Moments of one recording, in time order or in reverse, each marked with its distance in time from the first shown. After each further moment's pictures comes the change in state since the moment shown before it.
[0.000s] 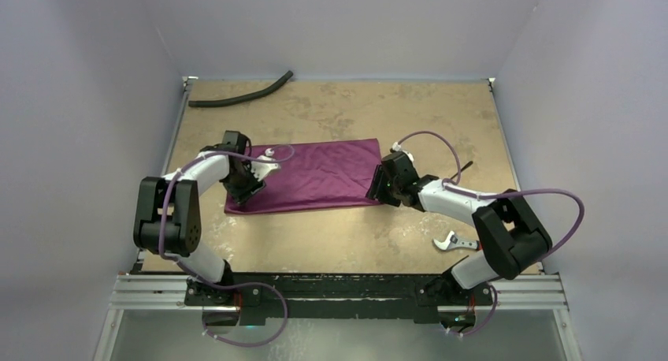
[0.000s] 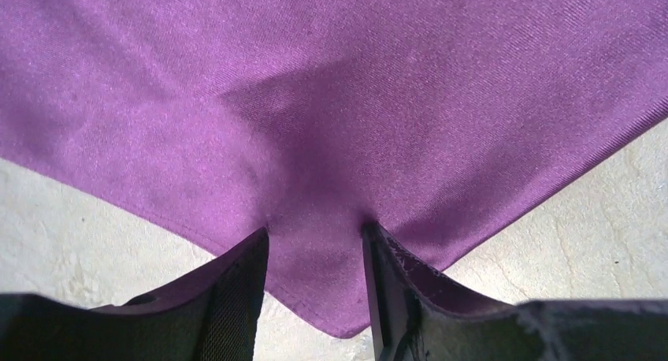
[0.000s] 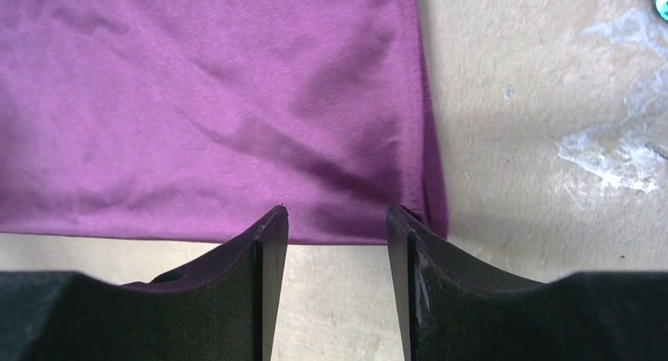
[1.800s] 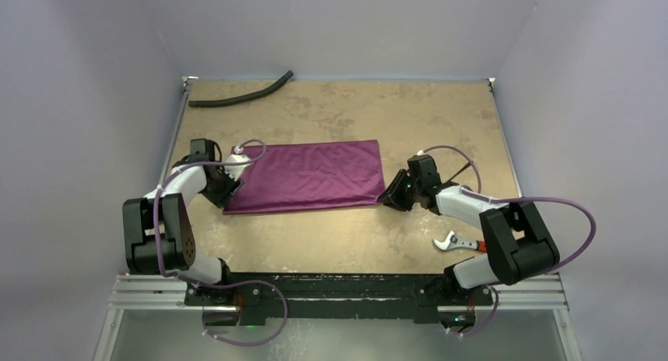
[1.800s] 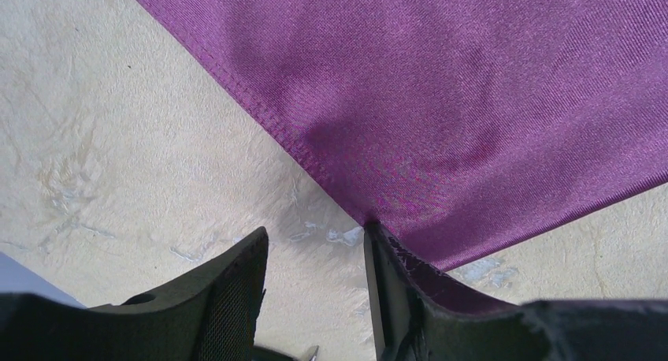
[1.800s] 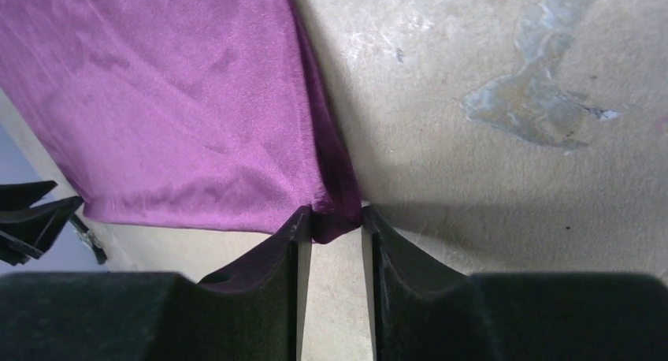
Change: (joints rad) left arm 0.242 -0.137 -0.145 0.129 0.014 -0.019; right arm -0.205 -0.064 -0.135 0.072 -0.280 0.132
